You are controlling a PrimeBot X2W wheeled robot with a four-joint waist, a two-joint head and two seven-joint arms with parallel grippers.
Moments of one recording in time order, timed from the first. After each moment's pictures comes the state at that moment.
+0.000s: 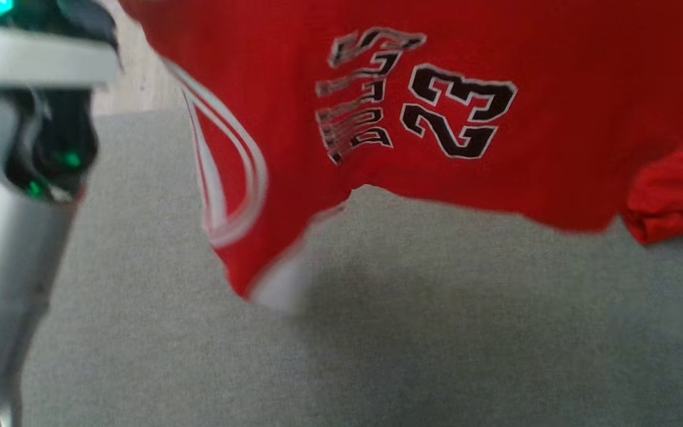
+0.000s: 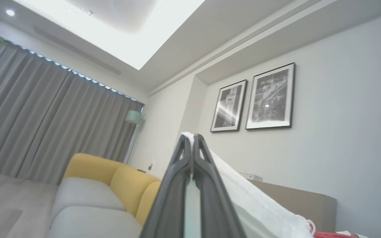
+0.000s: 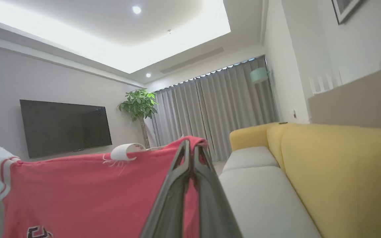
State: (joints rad) left arm -0.84 0.40 -0.42 0.05 -1.02 -0.03 -0.14; right arm -0.53 -0.78 0.24 0.03 1.14 0.13 -0.08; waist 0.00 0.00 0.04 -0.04
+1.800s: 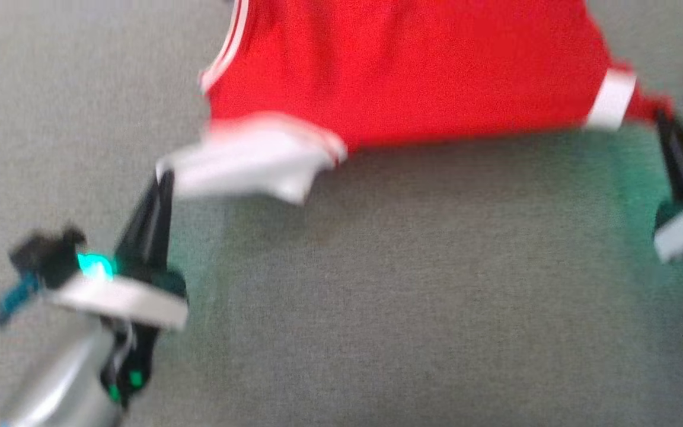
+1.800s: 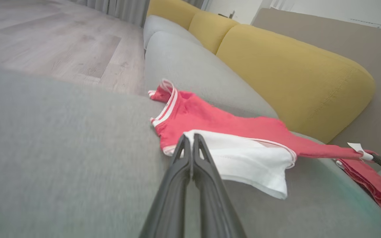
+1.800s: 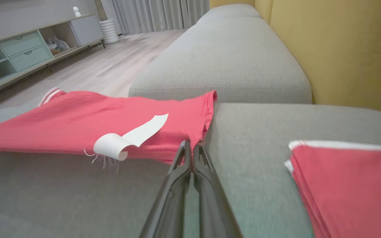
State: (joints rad) left arm -0.42 0.46 -0.59 0.25 -0.92 -0.10 -0.26; right arm -0.55 -0.64 0.53 0.52 0.79 0.13 -0.25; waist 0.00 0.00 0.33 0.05
